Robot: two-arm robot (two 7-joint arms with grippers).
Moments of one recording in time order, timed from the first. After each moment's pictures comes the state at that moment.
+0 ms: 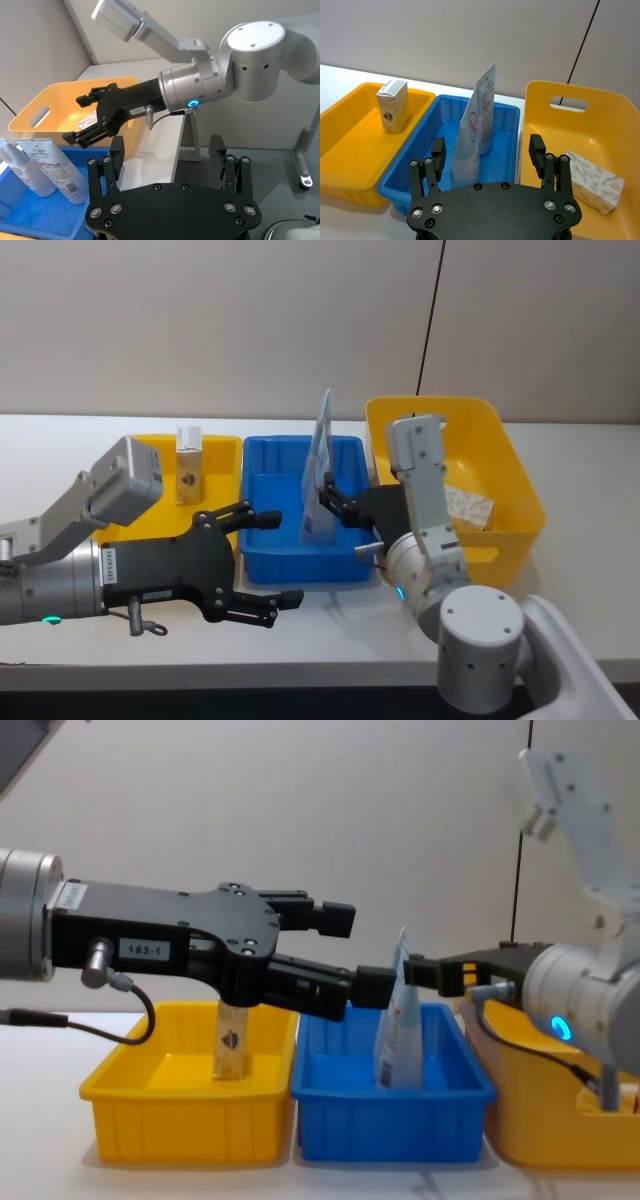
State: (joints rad) left arm -0.44 0.55 0.48 -1.62 -0.41 0.06 -0.98; right arm 0.24 0.03 -0.35 -1.53 0.02 0.29 -0.10
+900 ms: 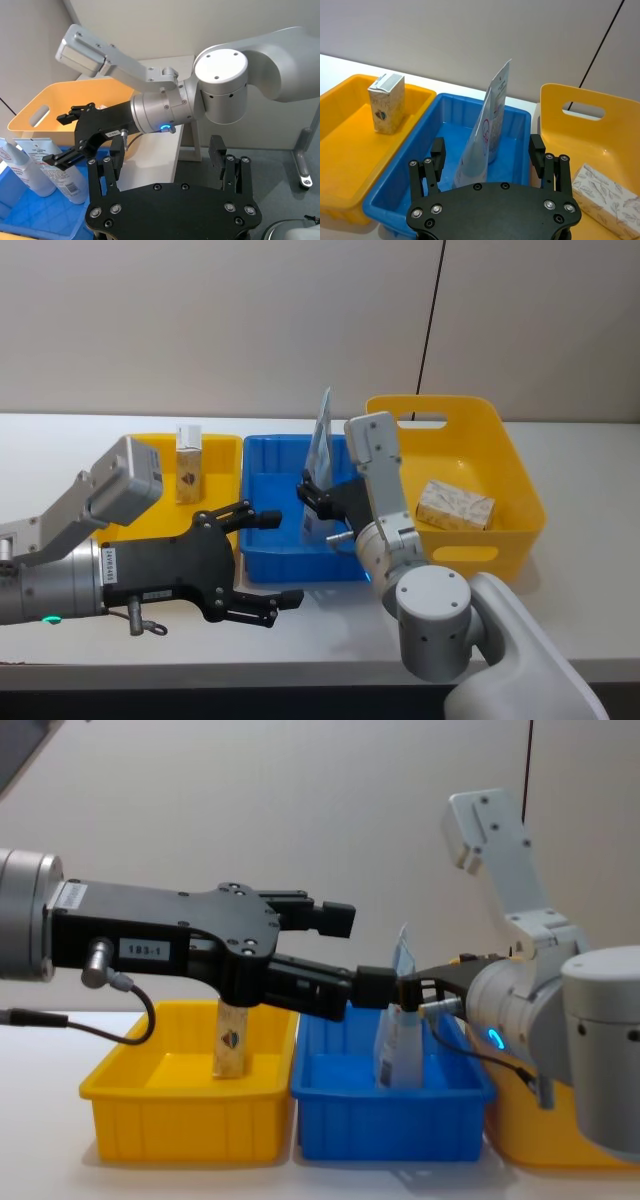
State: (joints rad) left arm -0.44 0.55 0.48 -1.62 -0.41 0.06 -0.98; right arm 0.38 -0.03 -0.36 -1.28 -0.04 0.21 -0.11
